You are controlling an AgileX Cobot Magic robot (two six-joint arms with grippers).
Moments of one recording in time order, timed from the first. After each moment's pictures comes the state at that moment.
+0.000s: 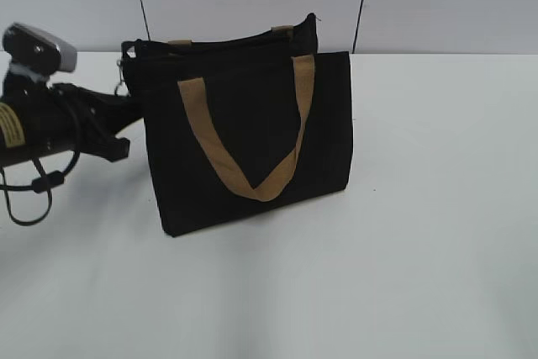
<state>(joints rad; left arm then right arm) -0.20 1.81 -0.60 0.65 -0.82 -0.26 0.10 -0.01 -0.47 0.11 1.09 -0.16</state>
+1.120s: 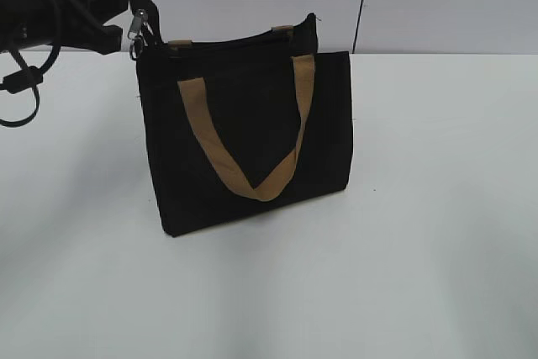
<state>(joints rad) -0.31 1.45 -0.79 0.57 -0.41 -0.30 0.10 0.27 -0.50 0.29 1.00 -0.43</state>
